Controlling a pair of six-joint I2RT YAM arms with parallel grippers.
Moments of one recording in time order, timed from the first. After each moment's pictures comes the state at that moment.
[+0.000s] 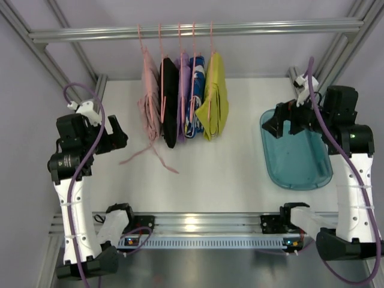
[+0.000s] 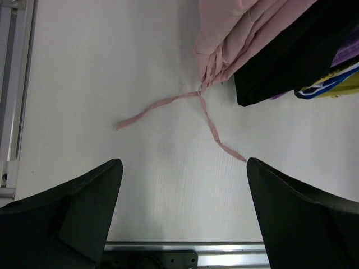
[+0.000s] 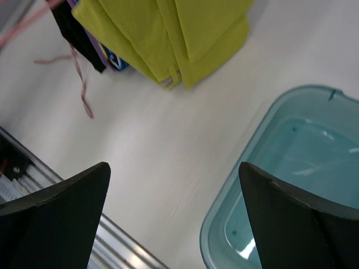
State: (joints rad) left arm 0.18 0.86 1.27 -1.05 0.21 -0.12; right arm -0.01 1.02 1.43 -1.06 -0.57 -0.17
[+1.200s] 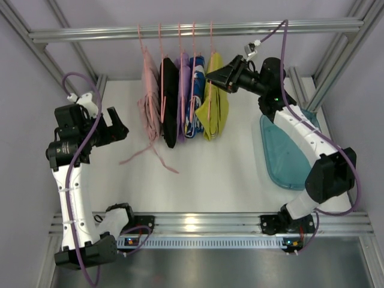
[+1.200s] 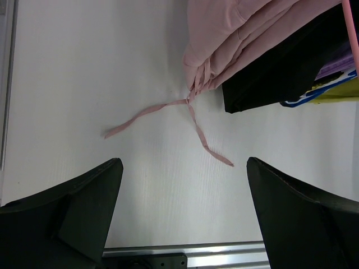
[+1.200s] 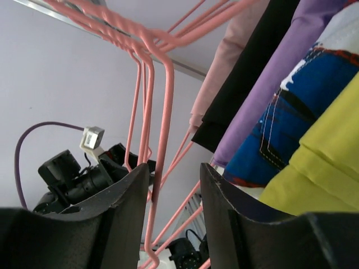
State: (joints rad) left arm 0.21 0.97 1.35 -1.05 0.28 -0.14; right arm 0.39 1.56 1.41 0.18 -0.65 1.09
